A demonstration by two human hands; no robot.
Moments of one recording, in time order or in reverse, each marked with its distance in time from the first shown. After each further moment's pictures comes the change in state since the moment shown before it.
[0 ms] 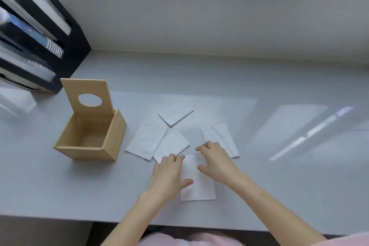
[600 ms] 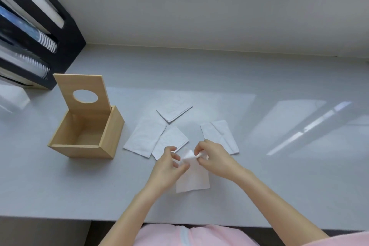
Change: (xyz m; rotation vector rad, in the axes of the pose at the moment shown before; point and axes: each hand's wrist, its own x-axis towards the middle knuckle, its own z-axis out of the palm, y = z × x) left_hand 0.002 -0.003 -0.006 -0.754 0.095 -0.157; right_hand -0.003 0.001 -0.007 0.321 0.050 -0.048
